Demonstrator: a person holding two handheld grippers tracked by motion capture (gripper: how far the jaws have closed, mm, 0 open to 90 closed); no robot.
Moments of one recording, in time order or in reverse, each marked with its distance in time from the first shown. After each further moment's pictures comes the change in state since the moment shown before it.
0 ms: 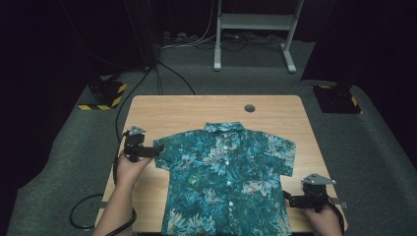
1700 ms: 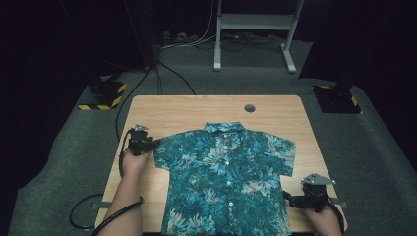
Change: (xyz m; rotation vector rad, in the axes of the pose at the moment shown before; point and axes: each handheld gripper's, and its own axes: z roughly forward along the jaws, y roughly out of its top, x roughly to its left) left arm 0.033 -0.009 0.053 0.045 0.026 -0.018; right arm 0.000 0.000 0.000 -0.001 0.002 -0.001
